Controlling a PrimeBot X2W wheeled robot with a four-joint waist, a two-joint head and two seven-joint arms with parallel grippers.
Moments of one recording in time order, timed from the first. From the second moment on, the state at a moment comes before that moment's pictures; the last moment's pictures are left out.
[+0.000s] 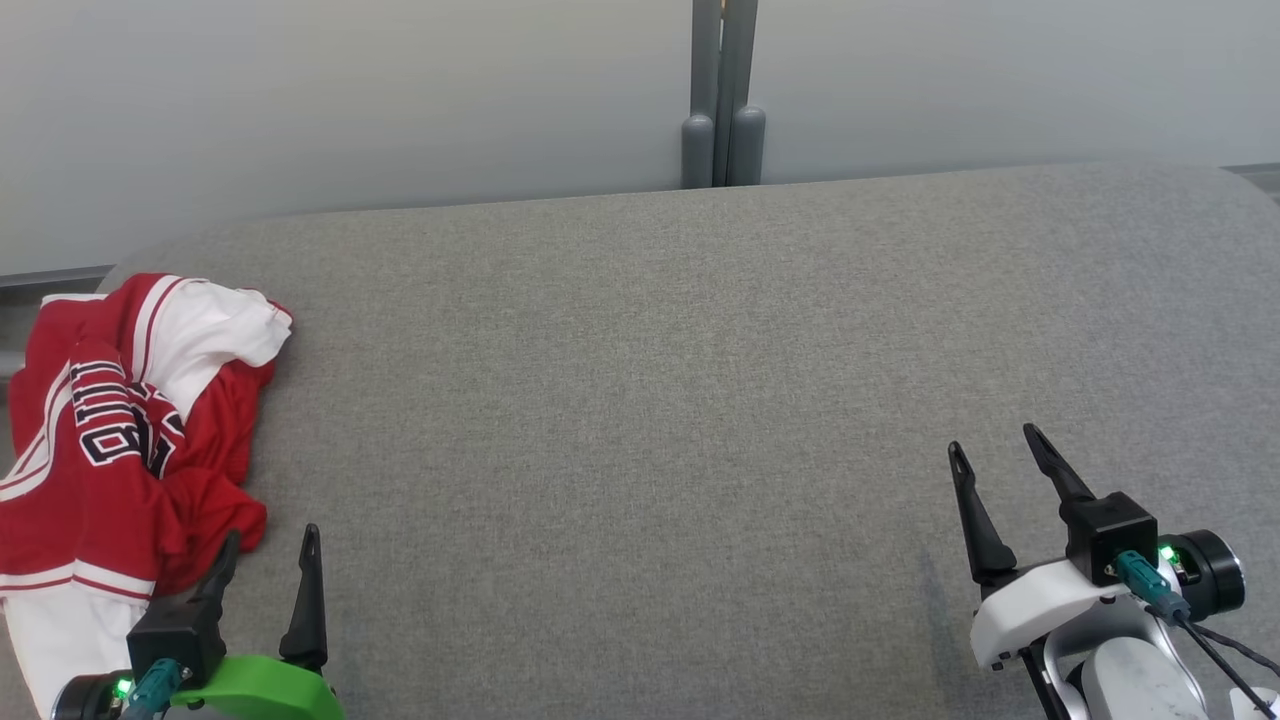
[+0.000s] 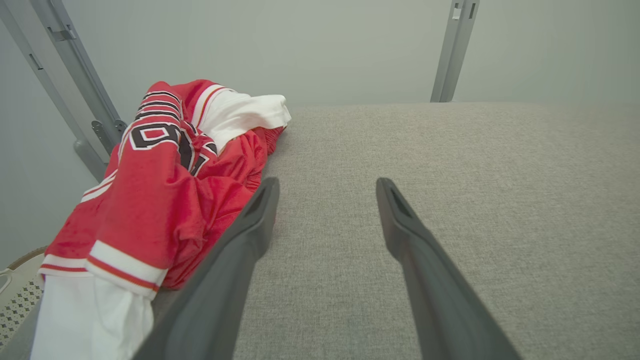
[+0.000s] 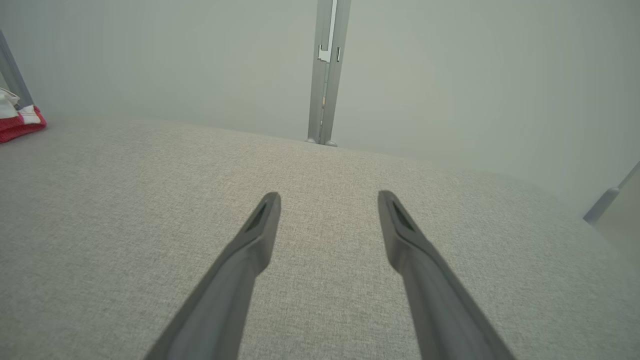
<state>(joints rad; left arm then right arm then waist) -0.04 0.16 0.01 0.39 -0.17 -0.13 -0.26 -0.11 -0.09 0.01 0.30 -0.04 0.13 -0.26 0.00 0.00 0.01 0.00</state>
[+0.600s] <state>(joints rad) -0.04 0.17 0.01 0.40 -0.19 -0.13 -0.26 -0.11 -0.09 0.01 0.31 -0.02 0.13 -0.26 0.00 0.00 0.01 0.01</state>
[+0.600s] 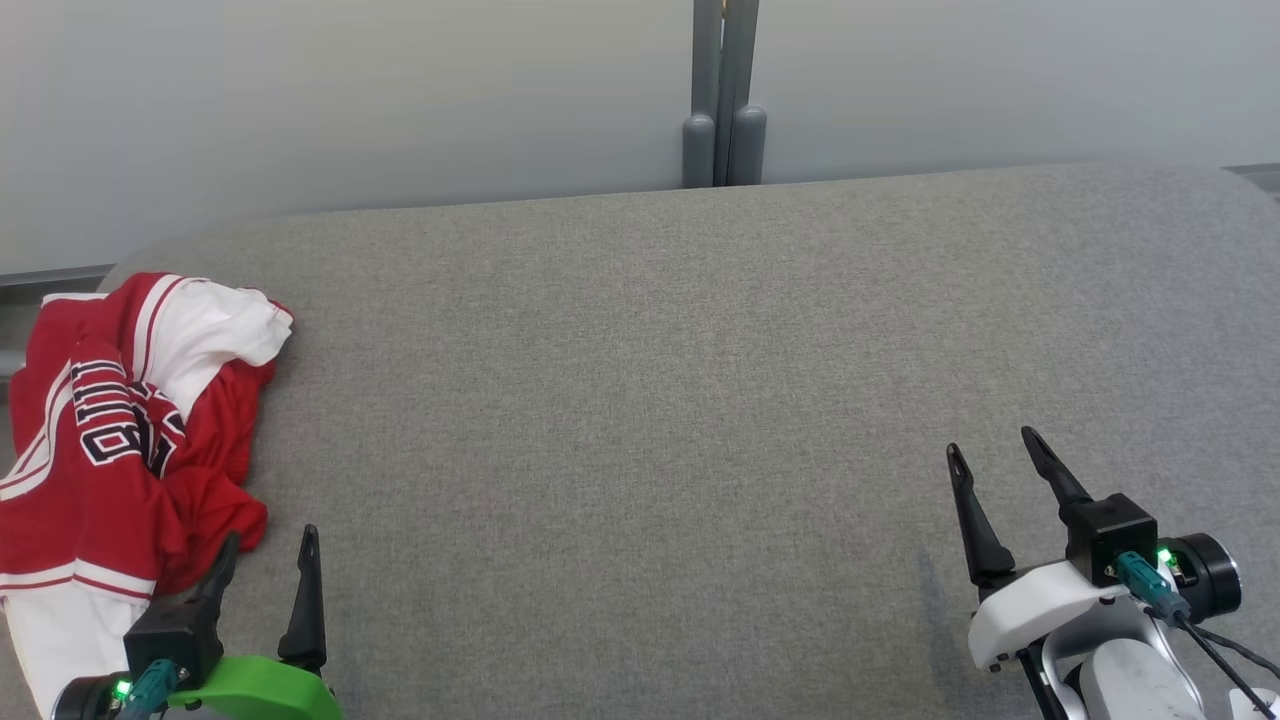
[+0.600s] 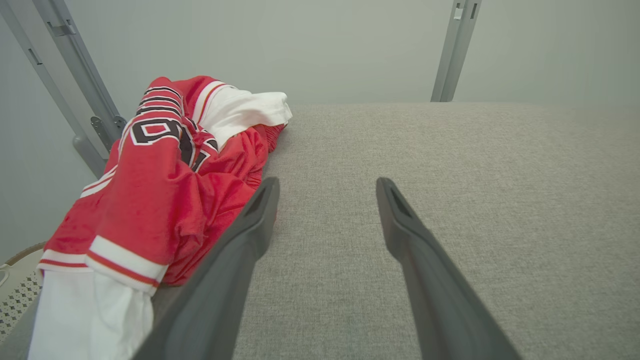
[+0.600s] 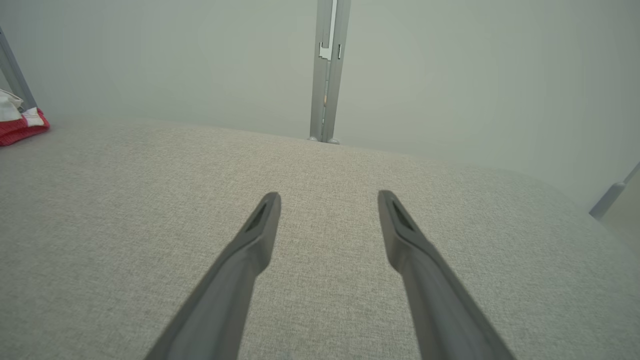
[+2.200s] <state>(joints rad) -0.10 0.17 0.02 0.45 -0.24 -0.13 -0.26 -0.13 -0.10 0.13 0.33 0.01 0.13 -0.26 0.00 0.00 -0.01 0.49</state>
